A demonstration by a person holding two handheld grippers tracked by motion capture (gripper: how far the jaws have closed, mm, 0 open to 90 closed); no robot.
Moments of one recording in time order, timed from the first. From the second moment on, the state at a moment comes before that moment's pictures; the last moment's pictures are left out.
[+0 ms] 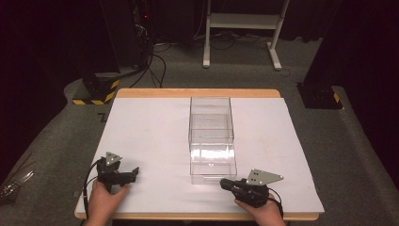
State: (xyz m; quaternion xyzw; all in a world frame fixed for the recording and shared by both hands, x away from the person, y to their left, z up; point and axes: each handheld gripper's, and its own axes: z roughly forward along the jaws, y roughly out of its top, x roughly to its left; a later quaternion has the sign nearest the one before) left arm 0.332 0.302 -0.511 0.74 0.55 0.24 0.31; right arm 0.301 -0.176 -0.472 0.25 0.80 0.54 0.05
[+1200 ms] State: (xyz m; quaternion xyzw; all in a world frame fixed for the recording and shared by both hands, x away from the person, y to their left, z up) left arm 0.332 0.302 -0.511 0.74 0.55 0.24 0.31; right arm 0.298 -0.200 -0.451 0.26 0.75 0.60 0.11
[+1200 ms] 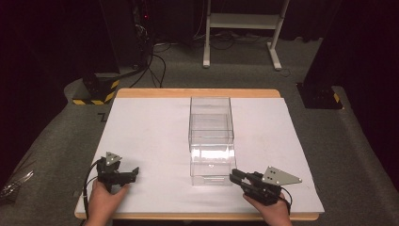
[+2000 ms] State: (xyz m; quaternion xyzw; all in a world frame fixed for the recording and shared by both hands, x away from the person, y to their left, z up) left arm 0.332 0.302 -0.511 0.74 0.55 0.24 0.31; right arm 0.321 -0.244 -0.463 0.37 0.72 0.54 0.24
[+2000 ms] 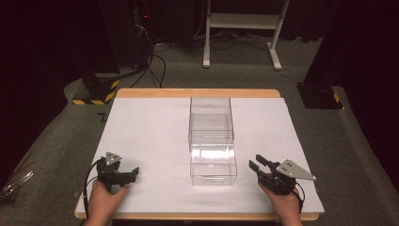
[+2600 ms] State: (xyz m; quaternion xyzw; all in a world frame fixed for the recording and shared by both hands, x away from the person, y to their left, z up) left arm 0.332 0.302 -0.511 0.74 0.55 0.24 0.31; right arm 0.342 -0.271 -0.499 0.45 0.76 0.36 0.29
